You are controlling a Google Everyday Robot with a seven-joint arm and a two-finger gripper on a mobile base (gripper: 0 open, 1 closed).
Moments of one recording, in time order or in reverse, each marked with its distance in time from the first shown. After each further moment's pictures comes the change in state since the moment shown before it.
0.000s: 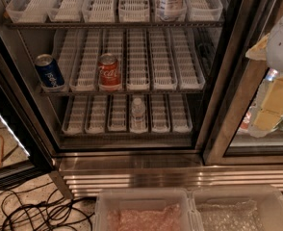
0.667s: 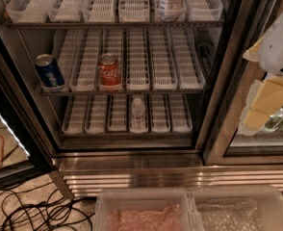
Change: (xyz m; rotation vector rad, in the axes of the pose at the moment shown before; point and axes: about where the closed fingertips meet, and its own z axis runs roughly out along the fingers) arm -0.006 -0.005 0.010 0.020 -0.015 0.052
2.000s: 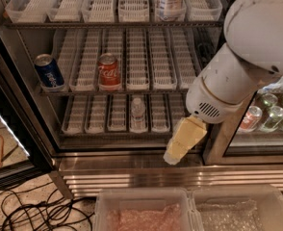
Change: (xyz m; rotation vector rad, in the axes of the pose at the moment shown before) arm -0.081 0.064 0.104 -0.134 -0.103 0.169
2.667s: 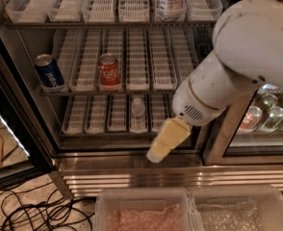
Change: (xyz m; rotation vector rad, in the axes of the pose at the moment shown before) arm -0.024 0.006 0.015 0.000 -0.074 0.015
